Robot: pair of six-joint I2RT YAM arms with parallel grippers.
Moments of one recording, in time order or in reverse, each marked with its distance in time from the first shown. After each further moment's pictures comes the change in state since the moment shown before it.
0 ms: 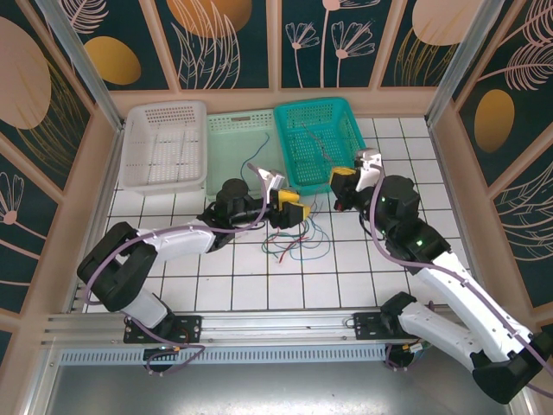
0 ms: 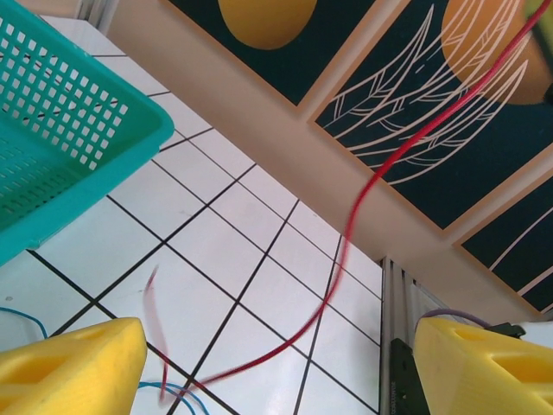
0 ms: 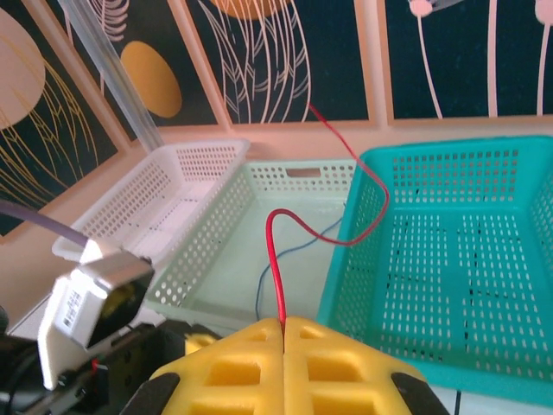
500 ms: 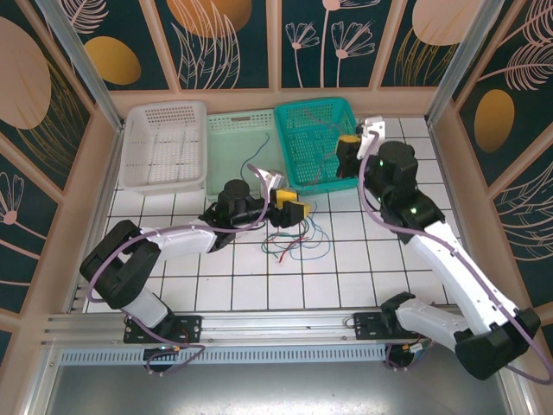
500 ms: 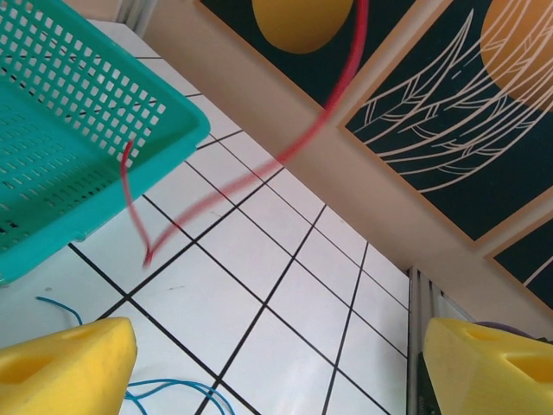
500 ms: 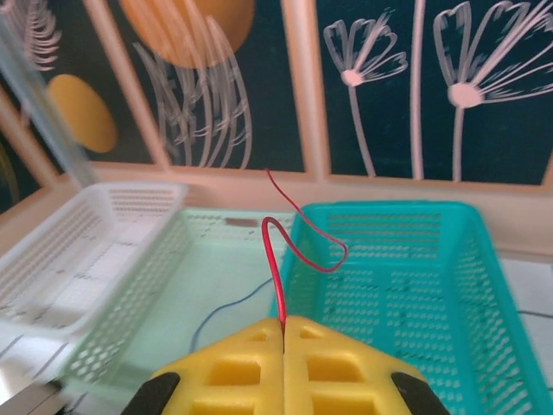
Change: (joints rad) left arm 0.000 0.010 -0.011 0.000 -0.073 0.005; right arm -0.133 0.227 0.216 0.013 0.034 -0.110
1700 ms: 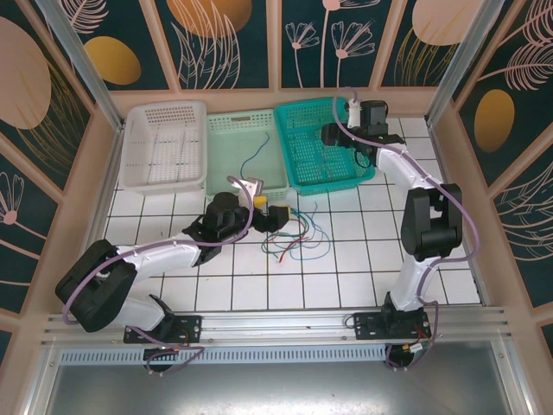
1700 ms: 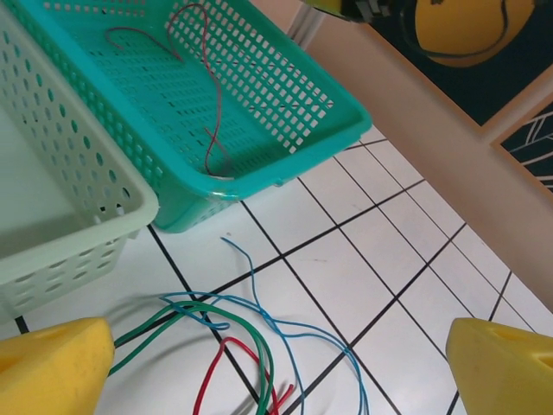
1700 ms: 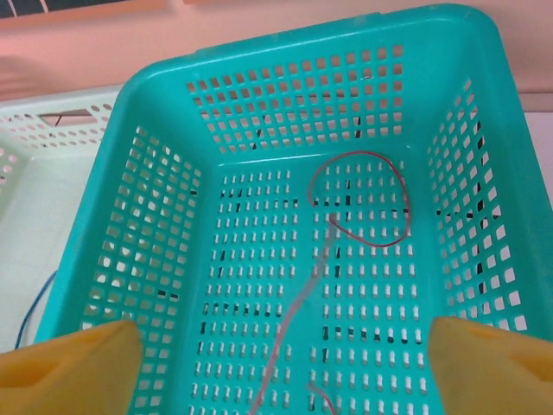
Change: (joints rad) left arm -0.001 -0.180 -0.149 -0.165 -0.350 0.047; right arm -0.290 0.793 0.374 -0.030 -0.293 -0.008
